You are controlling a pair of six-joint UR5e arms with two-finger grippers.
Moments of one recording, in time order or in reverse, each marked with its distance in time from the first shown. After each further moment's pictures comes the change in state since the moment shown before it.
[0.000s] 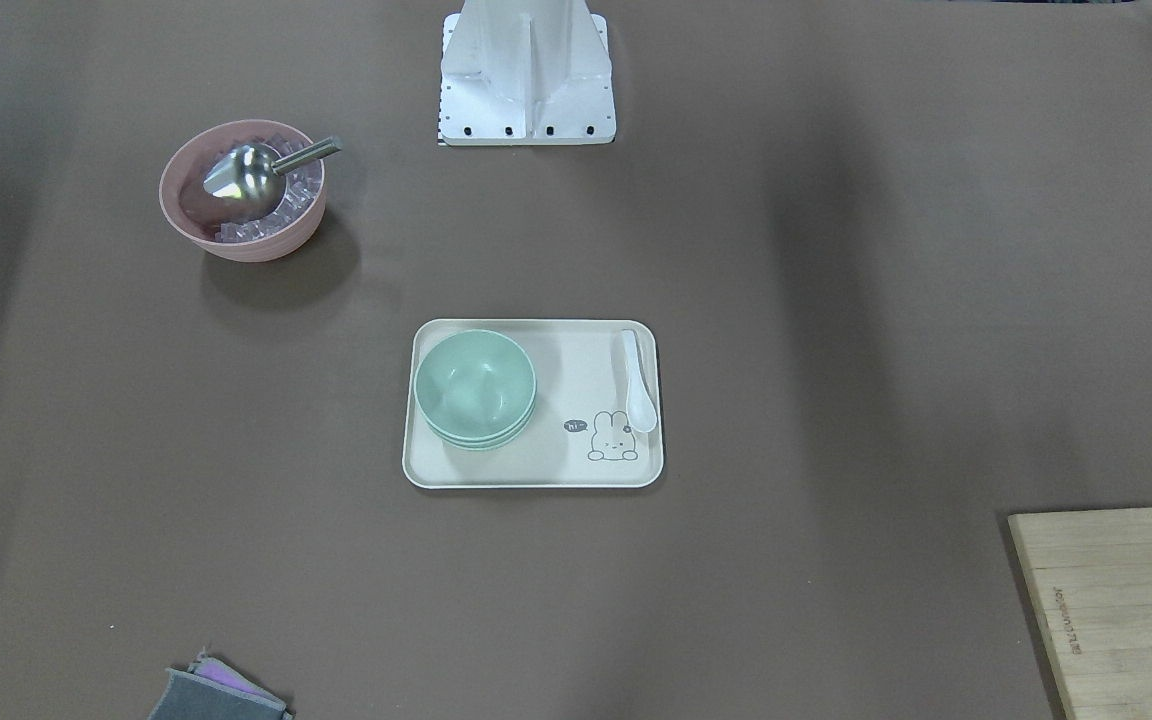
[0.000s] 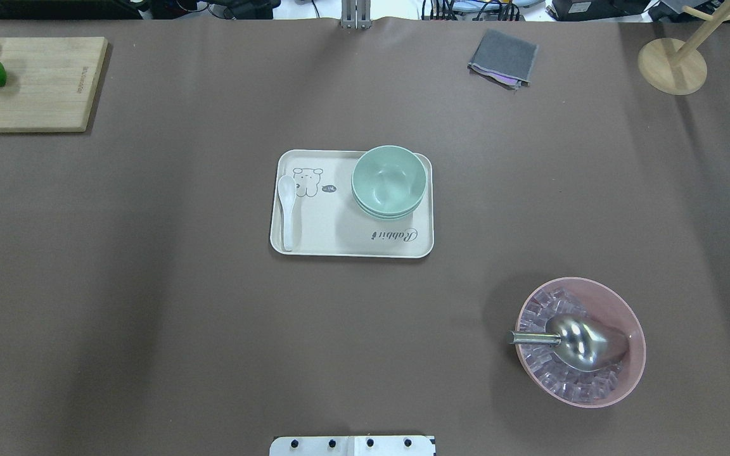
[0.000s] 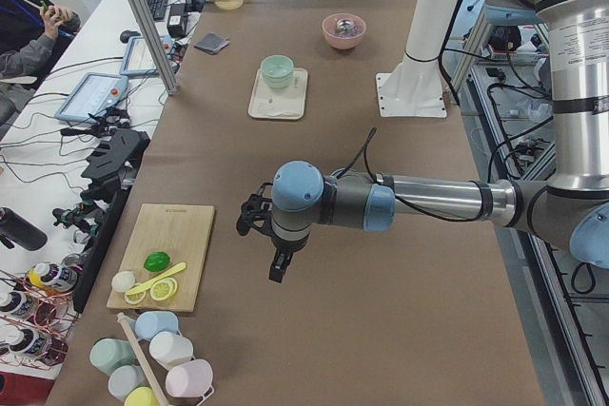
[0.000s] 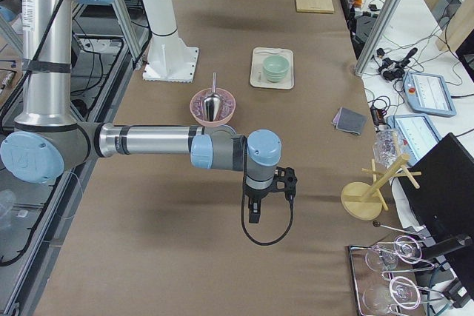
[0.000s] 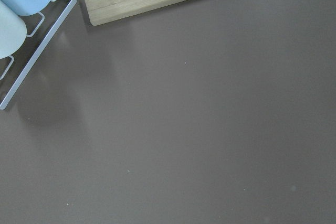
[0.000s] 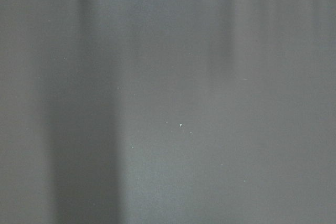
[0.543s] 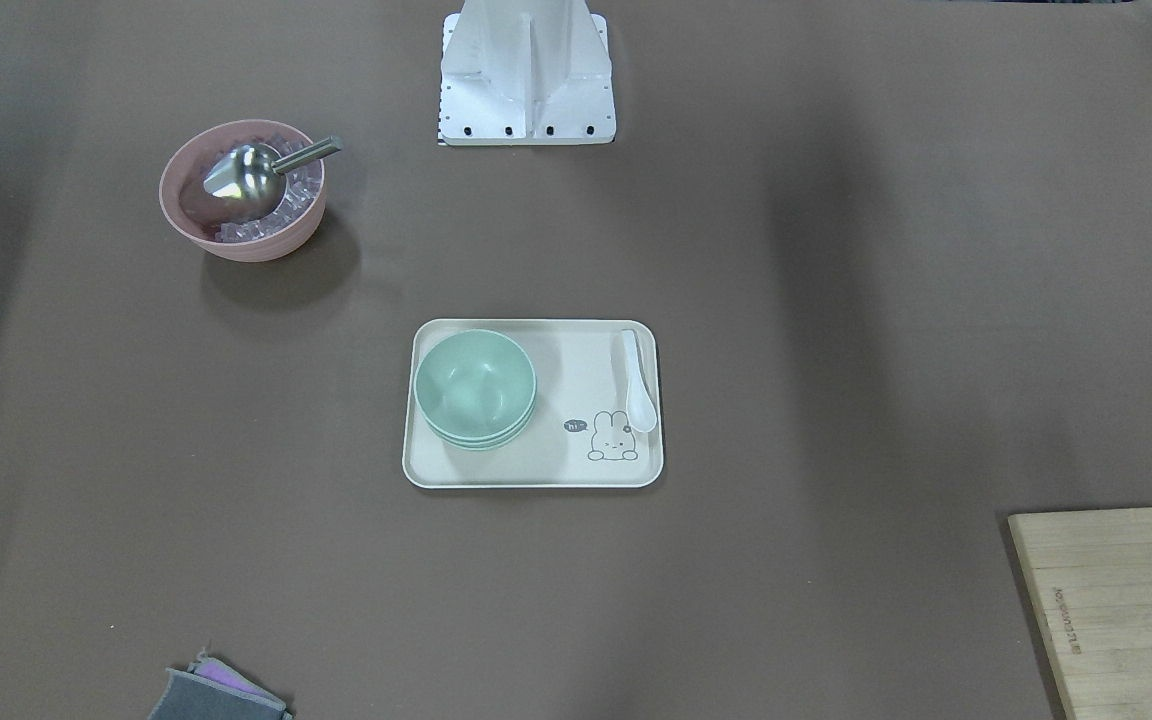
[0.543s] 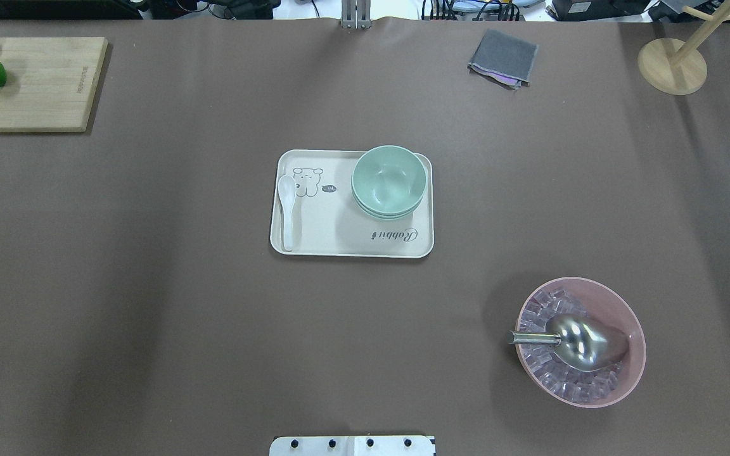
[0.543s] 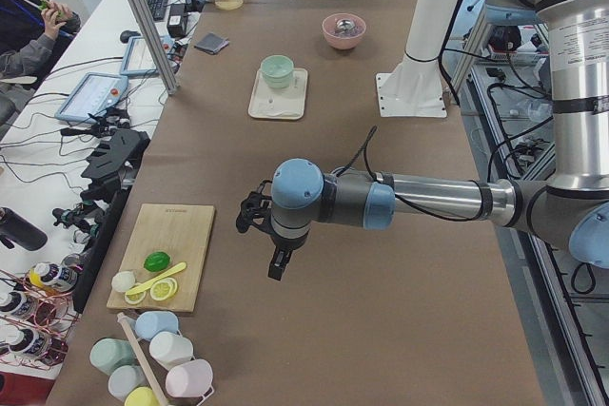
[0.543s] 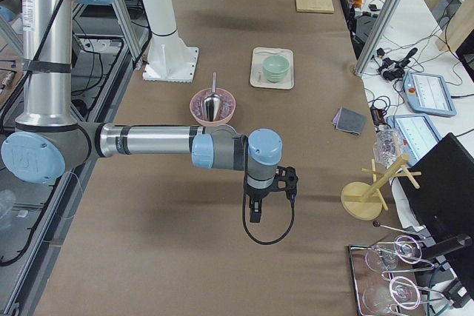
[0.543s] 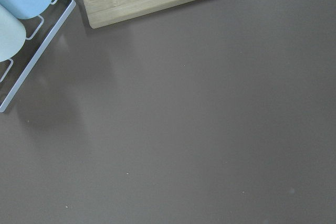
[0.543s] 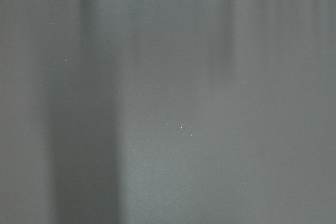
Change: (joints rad) left arm 0.001 -0.001 -0.005 0.000 -0.005 -0.001; right arm 0.001 0.005 0.000 0.000 -0.002 -0.001
